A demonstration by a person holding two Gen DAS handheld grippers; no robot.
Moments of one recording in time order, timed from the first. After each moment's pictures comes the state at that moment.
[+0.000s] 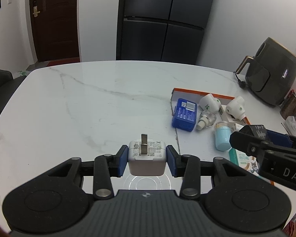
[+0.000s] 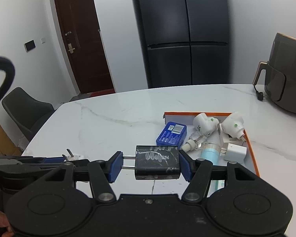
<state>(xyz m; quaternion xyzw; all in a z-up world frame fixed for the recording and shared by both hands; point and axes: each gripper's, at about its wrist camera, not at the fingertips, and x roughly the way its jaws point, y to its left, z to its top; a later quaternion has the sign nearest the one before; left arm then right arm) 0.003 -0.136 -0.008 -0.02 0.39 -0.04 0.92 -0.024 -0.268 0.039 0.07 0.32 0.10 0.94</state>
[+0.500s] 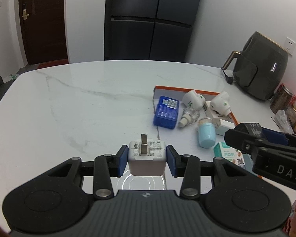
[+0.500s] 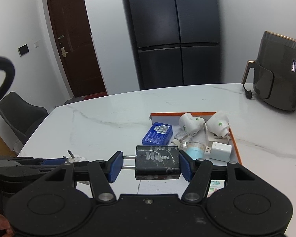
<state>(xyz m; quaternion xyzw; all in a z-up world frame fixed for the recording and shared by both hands) 0.000 -0.165 -0.009 -0.02 0.39 -0.07 0.92 -0.035 -0.296 0.040 0.08 0.31 0.08 0.94</state>
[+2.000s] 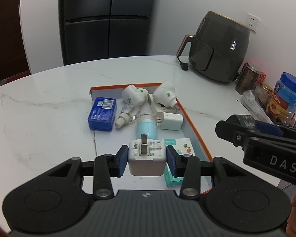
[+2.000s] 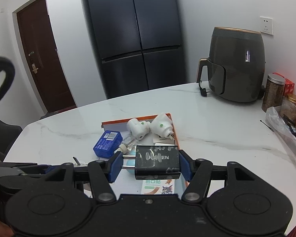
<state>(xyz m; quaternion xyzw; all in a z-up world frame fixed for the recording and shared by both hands) 0.007 -0.272 -0.019 0.02 0.40 -0.16 0.90 -0.062 -0.390 0.040 0.11 0.30 -0.01 0.95</state>
